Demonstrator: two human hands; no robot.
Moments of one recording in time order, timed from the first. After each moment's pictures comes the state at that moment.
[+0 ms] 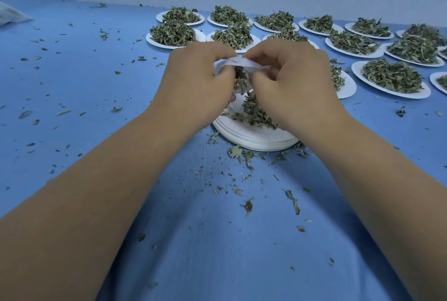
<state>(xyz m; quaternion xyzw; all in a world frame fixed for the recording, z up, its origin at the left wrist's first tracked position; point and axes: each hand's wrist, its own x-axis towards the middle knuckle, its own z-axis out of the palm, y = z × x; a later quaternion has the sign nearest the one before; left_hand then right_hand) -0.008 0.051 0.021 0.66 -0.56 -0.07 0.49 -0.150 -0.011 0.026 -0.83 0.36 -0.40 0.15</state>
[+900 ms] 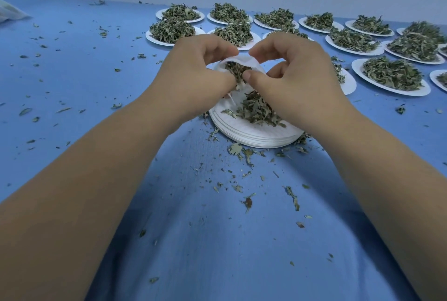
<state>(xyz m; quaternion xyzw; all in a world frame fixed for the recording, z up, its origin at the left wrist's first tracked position) 0.002 0.053 0.025 0.63 -0.54 -0.21 0.51 -0.159 -0.017 0.025 -0.82 0.37 -0.38 0.23</state>
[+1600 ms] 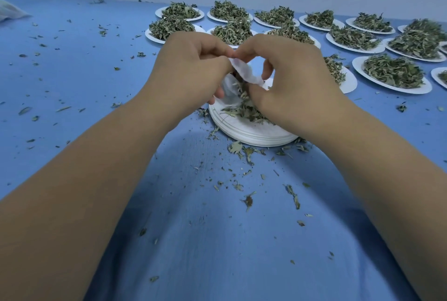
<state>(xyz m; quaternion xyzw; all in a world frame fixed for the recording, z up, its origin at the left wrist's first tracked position) 0.004 0.051 0.027 0.64 -0.52 -0.20 0.53 -0.160 -0.015 0.025 -0.89 0.30 -0.33 0.07</state>
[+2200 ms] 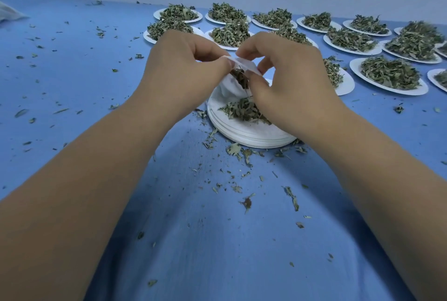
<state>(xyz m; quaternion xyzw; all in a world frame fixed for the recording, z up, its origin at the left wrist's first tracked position) 0.004 0.055 0.028 0.66 -0.53 -0.11 0.52 -0.156 -0.012 0.025 -0.87 0.32 -0.36 0.08</state>
